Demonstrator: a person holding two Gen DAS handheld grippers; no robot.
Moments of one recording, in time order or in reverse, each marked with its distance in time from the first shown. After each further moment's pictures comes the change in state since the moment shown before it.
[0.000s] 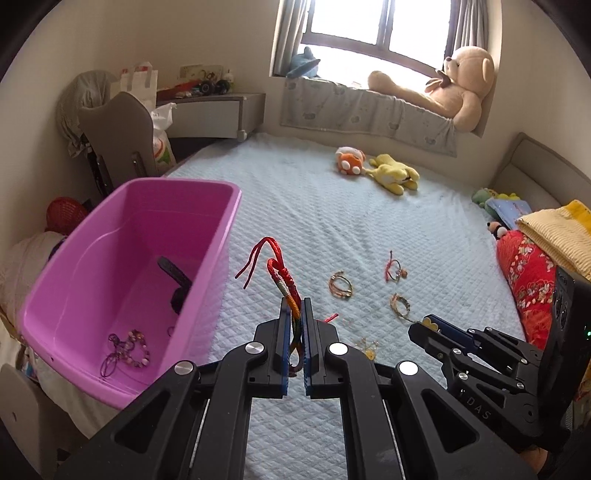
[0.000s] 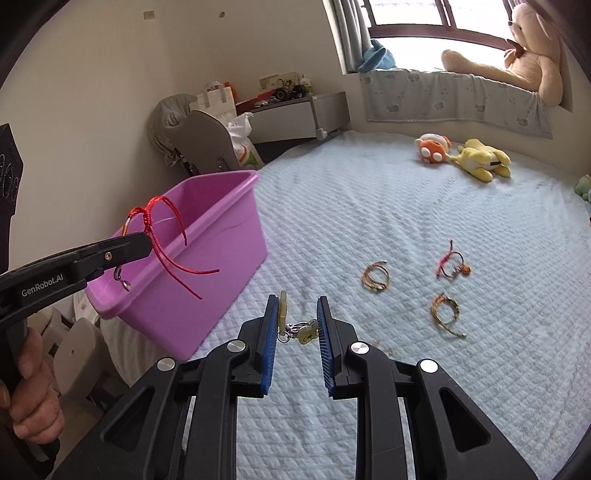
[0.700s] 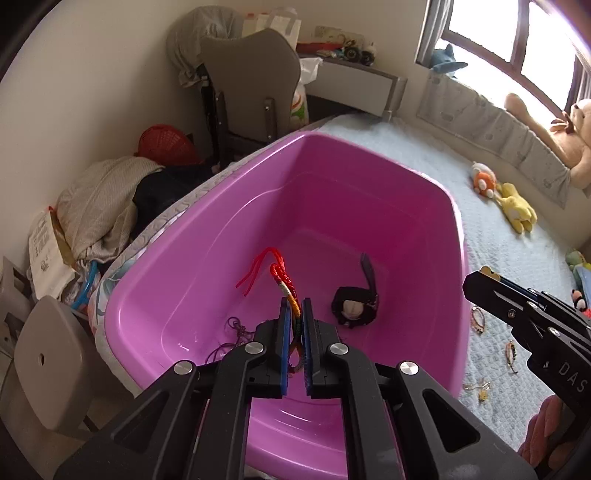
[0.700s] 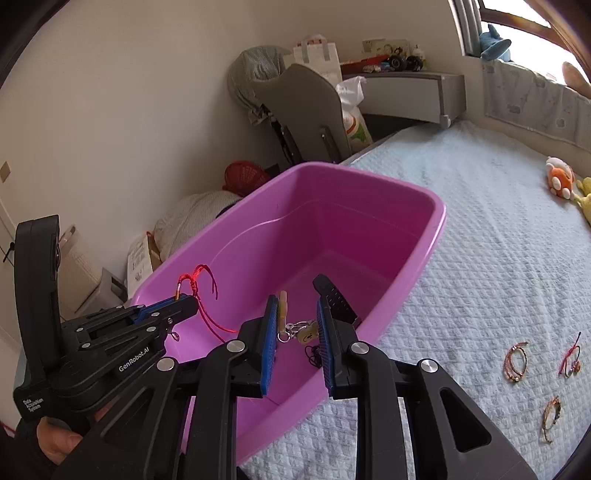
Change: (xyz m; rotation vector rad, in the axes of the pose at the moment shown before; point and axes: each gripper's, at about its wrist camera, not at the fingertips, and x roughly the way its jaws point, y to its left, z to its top) left arm 0.045 0.193 0.003 -0.307 0.145 0.317; right arm 0.149 0.157 0.110 -0.165 0.203 0.268
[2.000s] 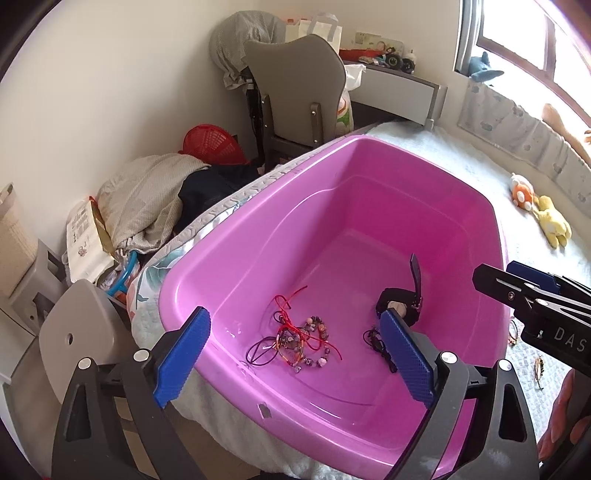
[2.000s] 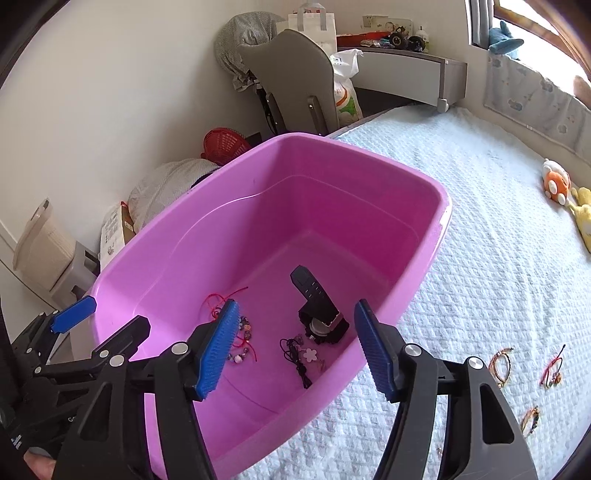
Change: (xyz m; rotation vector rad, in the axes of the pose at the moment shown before) left arm -0.019 0.012 -0.013 -0.051 -0.048 0.143; right arm 0.027 -0.005 0.012 -0.035 0.097 -0.097
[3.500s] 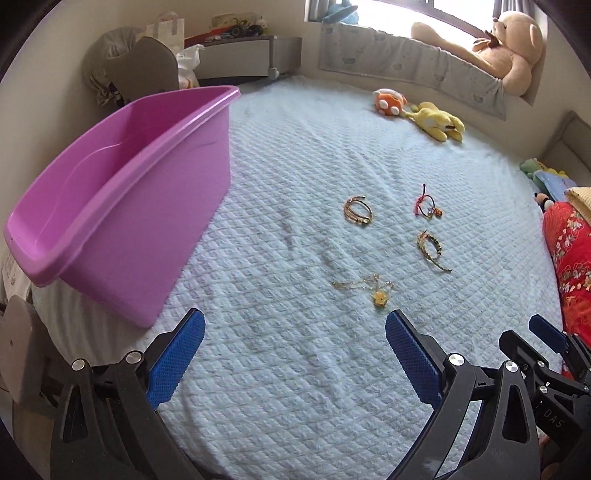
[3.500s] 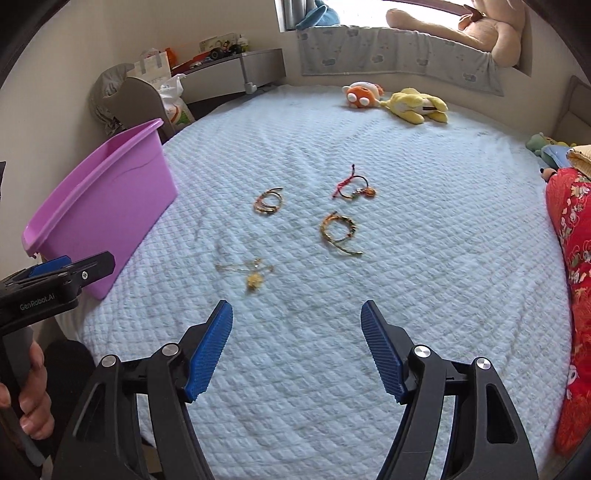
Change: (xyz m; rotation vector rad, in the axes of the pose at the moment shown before) left arm -0.051 -0.226 -0.167 0.295 0.071 -0.264; right arm -0.171 -0.196 -0.309 0.342 -0.104 -0.354
